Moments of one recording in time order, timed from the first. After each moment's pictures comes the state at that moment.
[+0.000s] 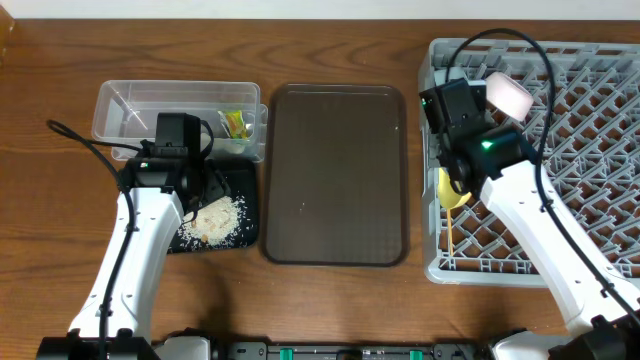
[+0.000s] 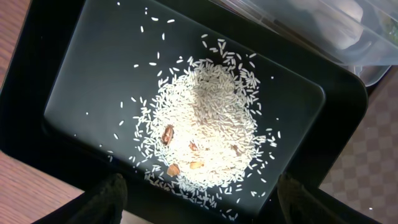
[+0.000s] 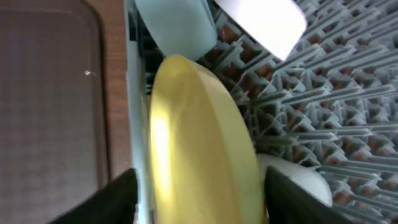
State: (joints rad) left arm -0.01 1.38 1.02 -0.94 -0.17 -0.54; right arm 0.38 1.52 1.29 -0.88 0.46 0.38
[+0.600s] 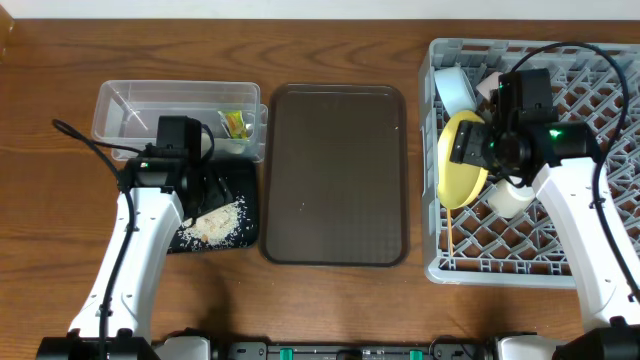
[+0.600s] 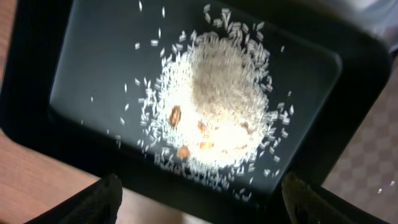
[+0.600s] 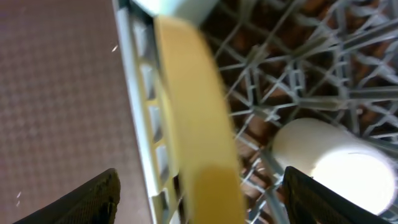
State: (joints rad) left arm -0.01 1.38 1.02 -1.01 -0.15 -0.48; right arm 0.11 1.49 1.29 -0.95 -0.01 0.34
